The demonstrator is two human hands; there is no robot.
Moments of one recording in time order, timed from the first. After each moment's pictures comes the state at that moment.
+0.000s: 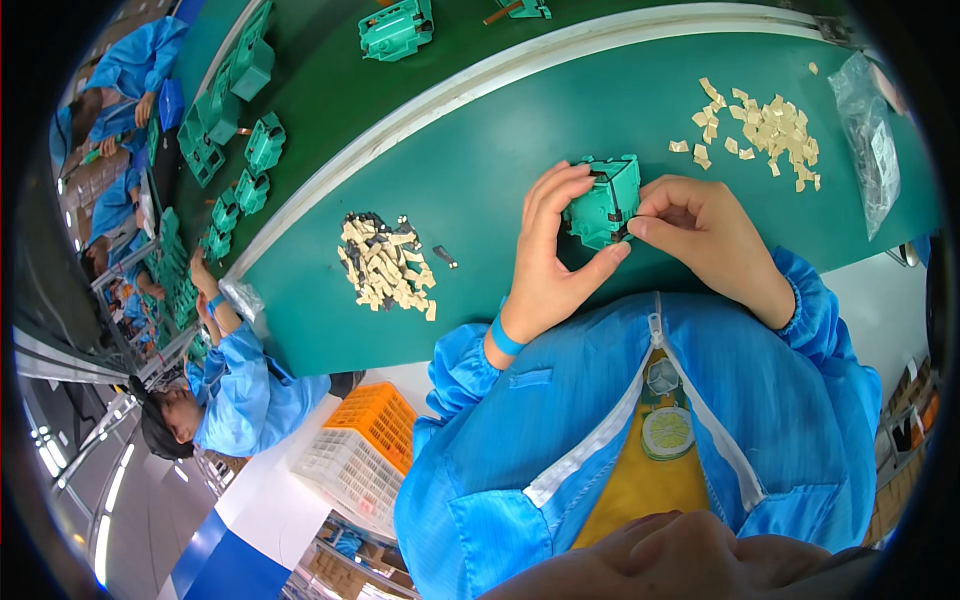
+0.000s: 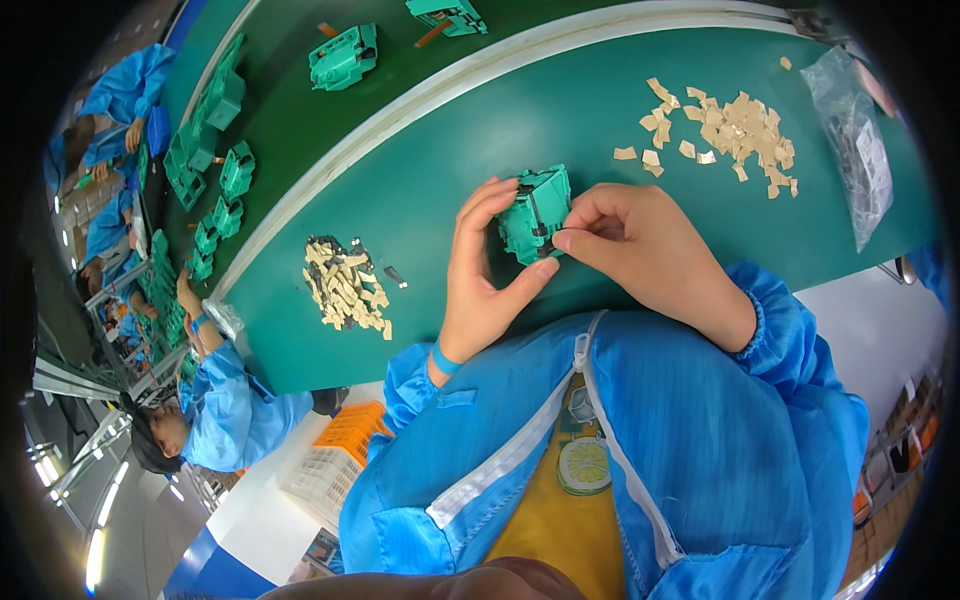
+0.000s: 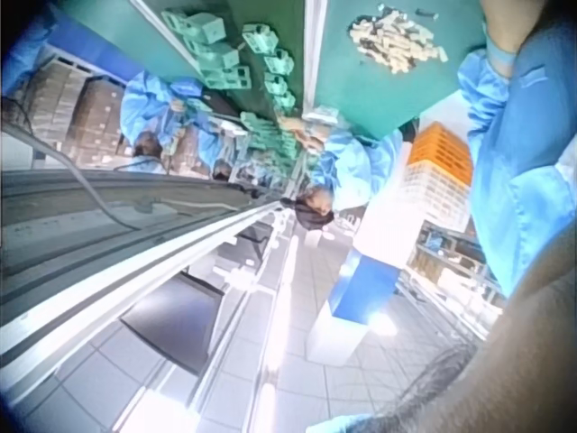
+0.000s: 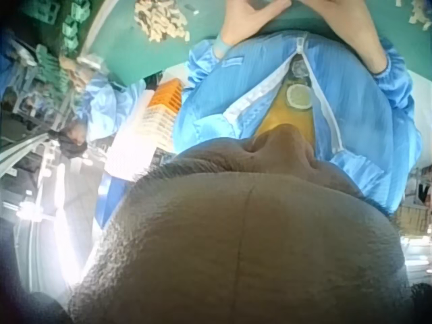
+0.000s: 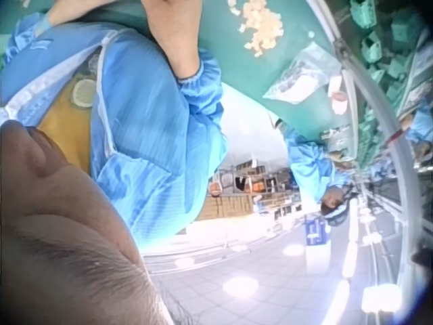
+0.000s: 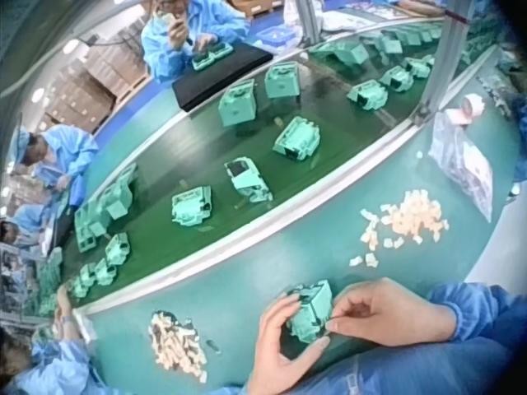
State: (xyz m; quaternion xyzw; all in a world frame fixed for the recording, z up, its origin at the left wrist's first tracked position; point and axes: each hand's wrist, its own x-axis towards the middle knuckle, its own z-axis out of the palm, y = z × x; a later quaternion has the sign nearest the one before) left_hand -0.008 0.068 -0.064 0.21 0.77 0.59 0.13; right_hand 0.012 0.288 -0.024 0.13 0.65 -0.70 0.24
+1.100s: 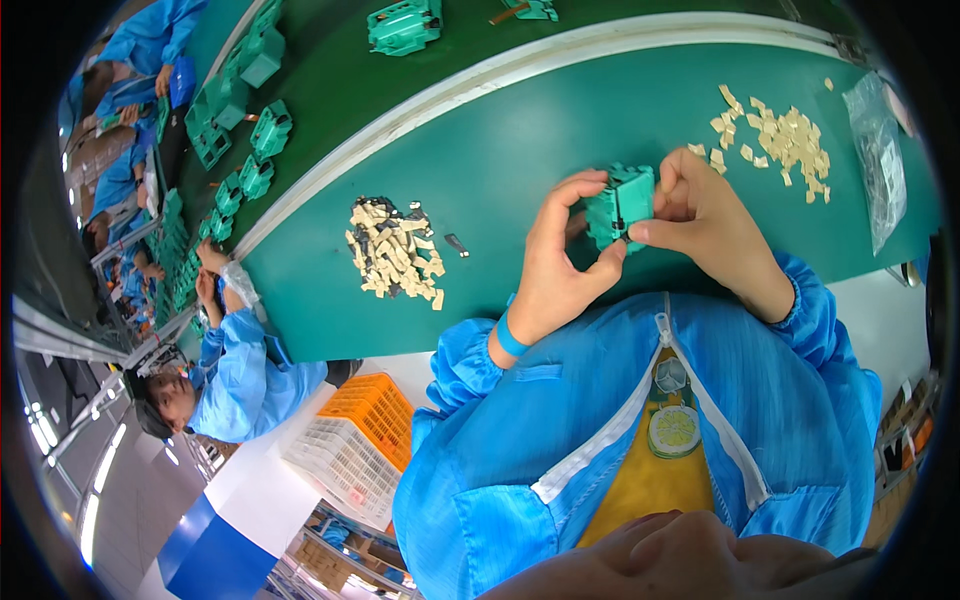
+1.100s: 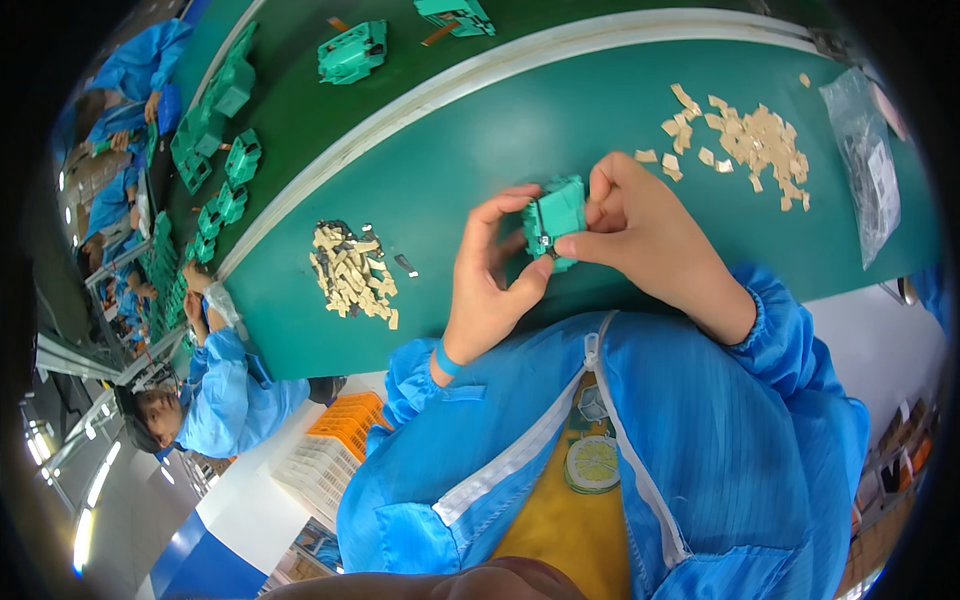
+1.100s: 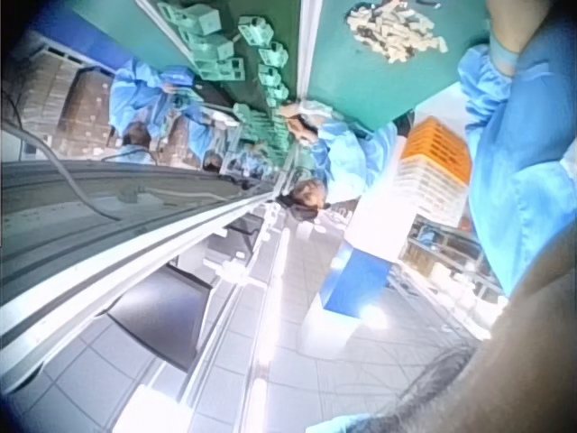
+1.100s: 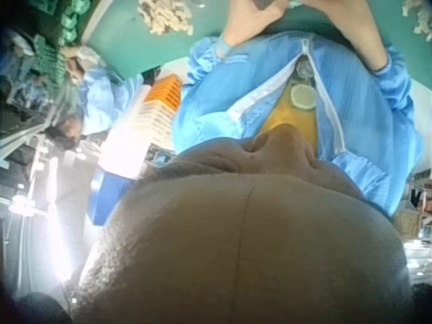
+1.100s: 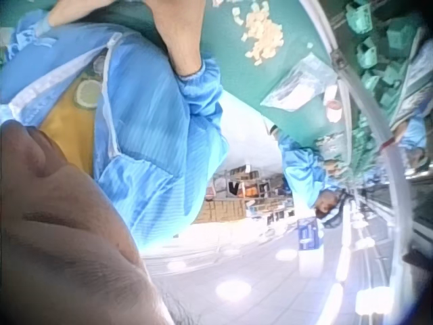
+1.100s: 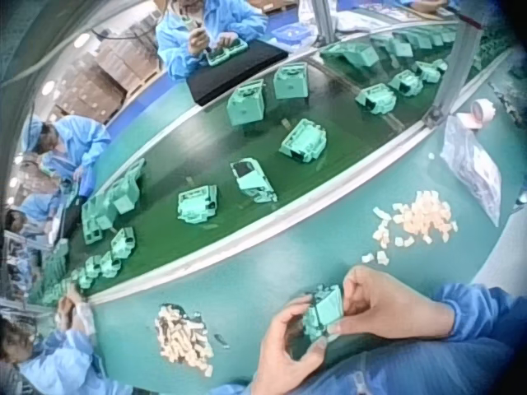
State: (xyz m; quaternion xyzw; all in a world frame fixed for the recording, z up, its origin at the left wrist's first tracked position) left_hand -0.004 0.069 -0.046 0.08 0.71 0.66 0.22; right_hand 0.000 0.279 -0.028 0.13 0.62 -0.74 0.24
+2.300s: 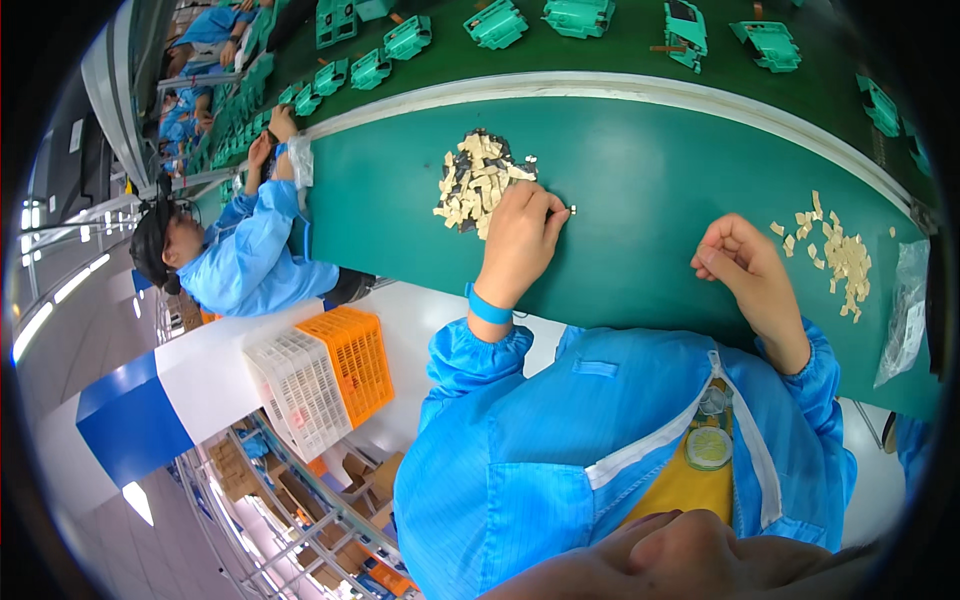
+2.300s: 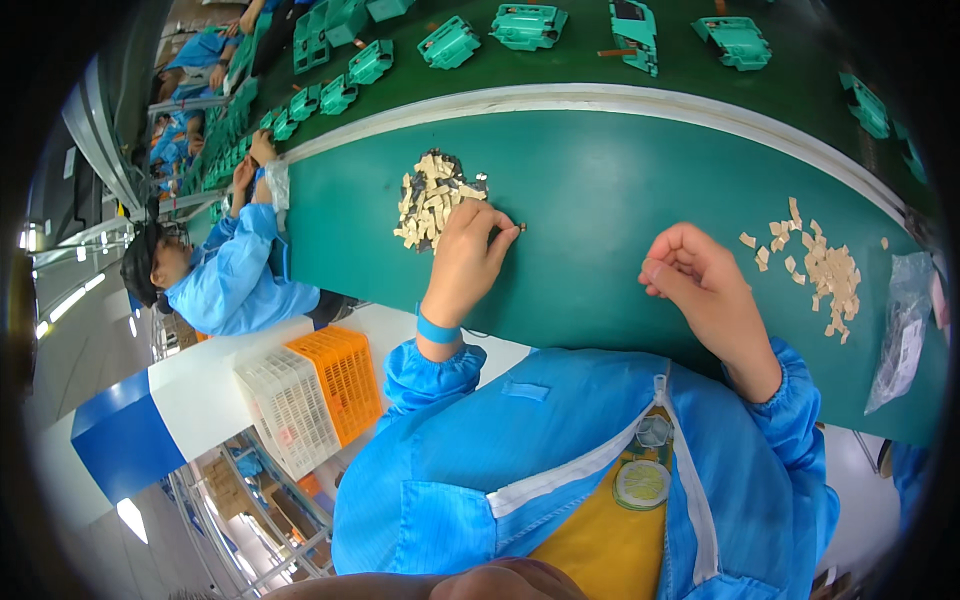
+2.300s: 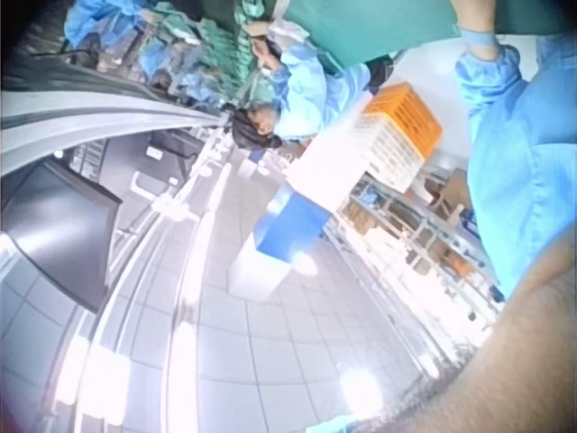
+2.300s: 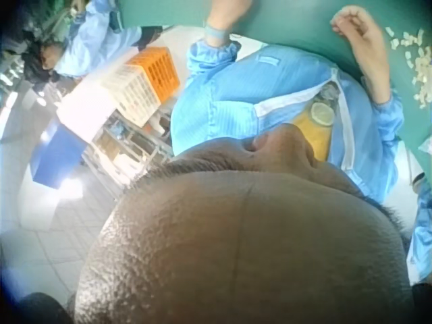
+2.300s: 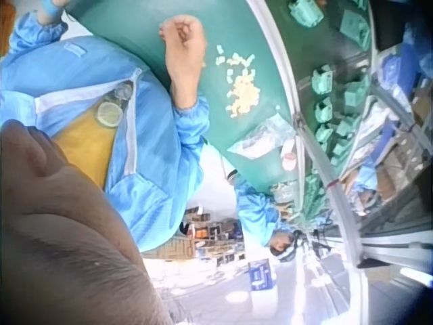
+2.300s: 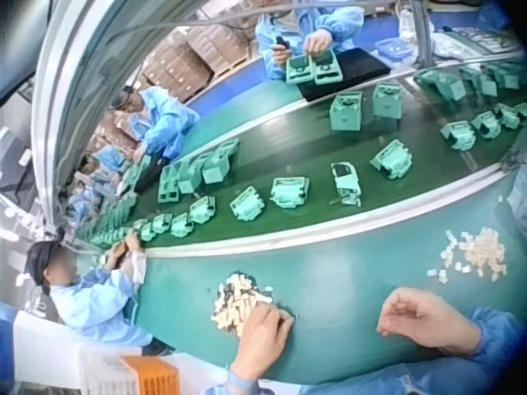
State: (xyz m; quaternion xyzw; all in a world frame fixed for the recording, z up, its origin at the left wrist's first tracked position) left_hand 0.002 -0.050 -0.059 0.09 0.96 0.25 0.01; right_hand -0.012 0.269 -0.040 0.00 0.60 -0.73 0.32
